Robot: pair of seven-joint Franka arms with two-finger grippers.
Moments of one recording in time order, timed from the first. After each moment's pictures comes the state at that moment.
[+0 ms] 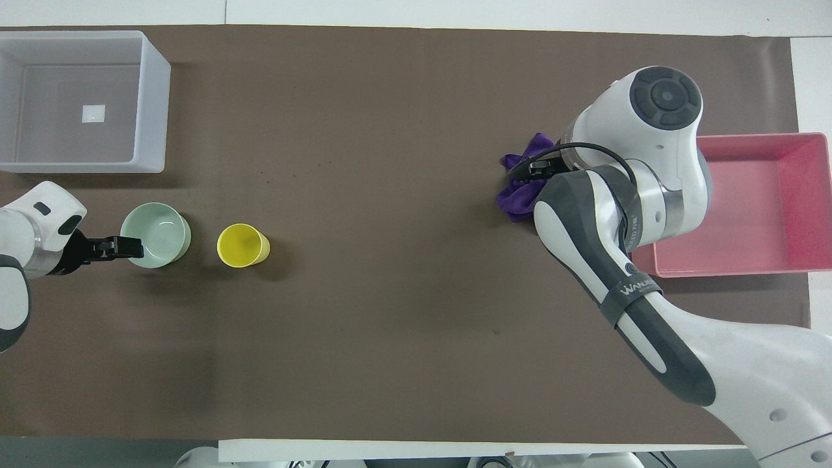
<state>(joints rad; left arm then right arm) 0.04 -0.13 0.01 -2.42 0.00 2.29 0.03 0.26 0.27 -0.01 -1.89 0.02 2.17 0.13</state>
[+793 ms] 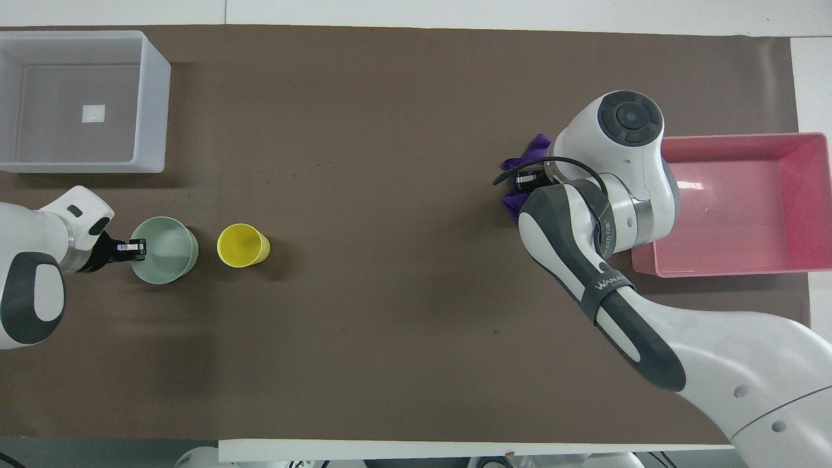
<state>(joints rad) 0.03 -0.06 0.00 -2.44 0.00 2.37 0.03 0.27 0.30 -0.01 -1.92 0.02 2.18 0.25</state>
